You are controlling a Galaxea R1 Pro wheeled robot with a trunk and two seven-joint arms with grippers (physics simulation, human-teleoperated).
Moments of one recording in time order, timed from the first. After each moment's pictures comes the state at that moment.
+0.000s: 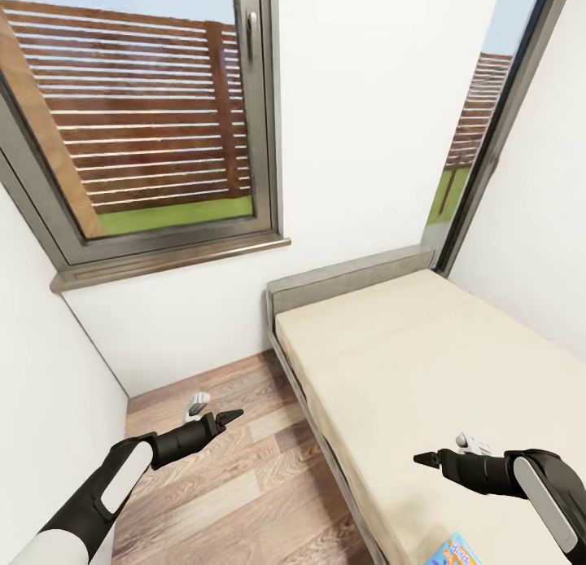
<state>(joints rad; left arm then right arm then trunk) -0.50 0.19 -0.14 -0.81 0.82 0.62 -0.55 -0.33 -0.38 -0.06 -1.09 -0.54 0.99 0.38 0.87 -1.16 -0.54</state>
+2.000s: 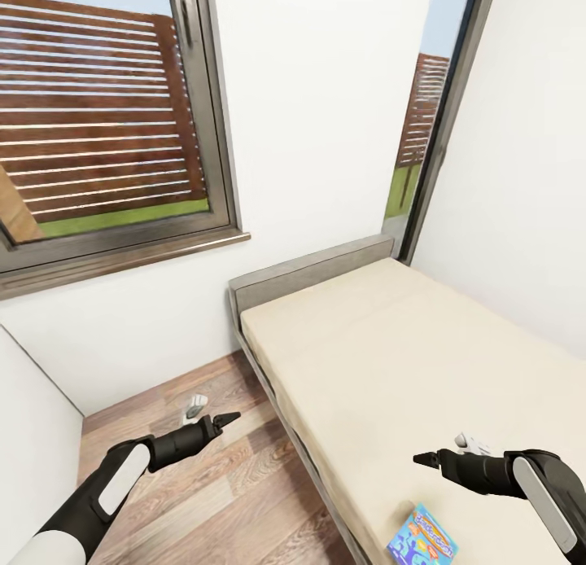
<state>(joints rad) -0.50 0.19 -0.14 -0.79 0.82 0.61 -0.55 -0.33 -0.38 -0.06 -1.09 -0.54 0.99 0.38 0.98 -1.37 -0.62</state>
